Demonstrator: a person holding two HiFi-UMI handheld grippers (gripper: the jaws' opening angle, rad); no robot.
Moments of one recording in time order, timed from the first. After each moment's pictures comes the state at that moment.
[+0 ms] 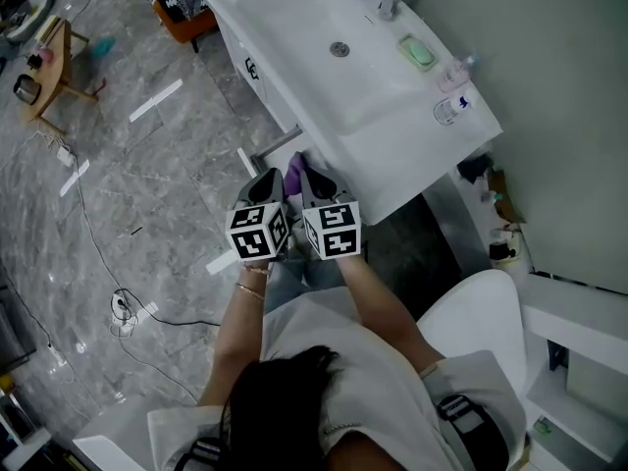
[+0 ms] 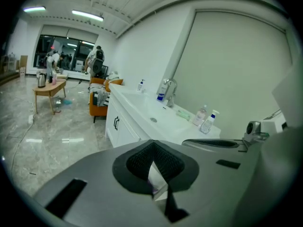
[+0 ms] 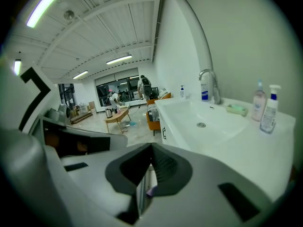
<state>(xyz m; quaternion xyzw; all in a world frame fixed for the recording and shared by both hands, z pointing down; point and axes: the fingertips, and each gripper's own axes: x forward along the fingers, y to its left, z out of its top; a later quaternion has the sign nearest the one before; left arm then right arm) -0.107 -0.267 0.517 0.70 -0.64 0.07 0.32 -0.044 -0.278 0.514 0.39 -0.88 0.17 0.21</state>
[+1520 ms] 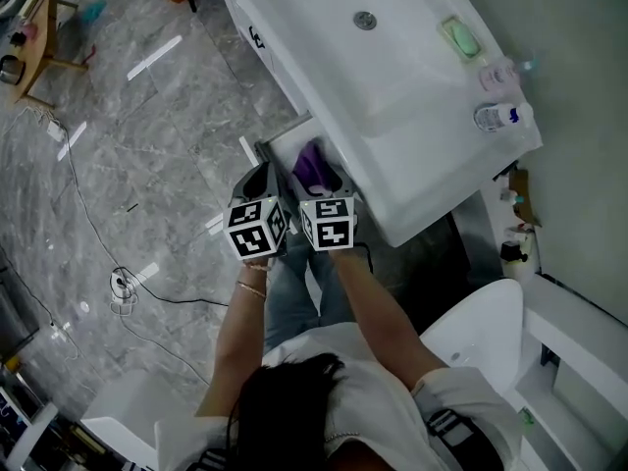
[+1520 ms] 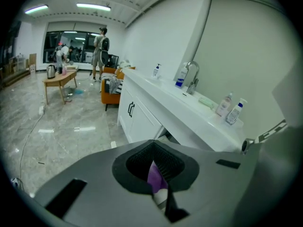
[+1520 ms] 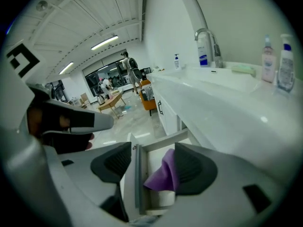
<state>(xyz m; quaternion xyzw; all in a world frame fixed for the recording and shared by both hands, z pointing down) -0.159 -0.303 0.621 0.64 -0.66 0.11 0.38 -0.074 -0.312 0.657 0.39 -0.83 0.26 0.29</state>
